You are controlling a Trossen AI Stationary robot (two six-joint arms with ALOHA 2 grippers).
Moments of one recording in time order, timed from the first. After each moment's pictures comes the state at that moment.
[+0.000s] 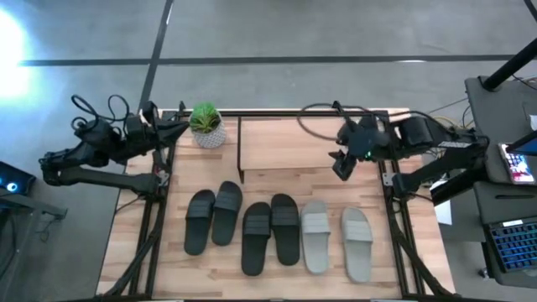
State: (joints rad) left arm 0.00 0.57 0.89 -0.15 -0.33 0.06; right arm 0.13 1.30 1.65 -1.34 0.44 0.59
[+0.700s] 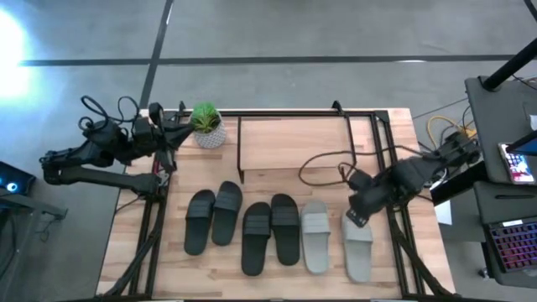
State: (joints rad) left arm 0.00 0.62 0.89 -0.15 -0.32 0.06; right arm 0.50 1.35 1.45 -1.57 0.05 1.28
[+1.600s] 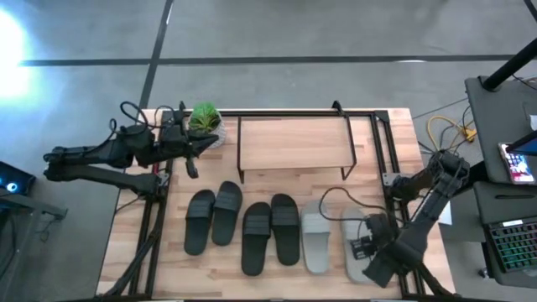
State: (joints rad) left arm 0.00 0.70 0.87 -0.17 -0.32 0.06; right arm 0.94 1.63 1.34 -1.46 0.02 2.32
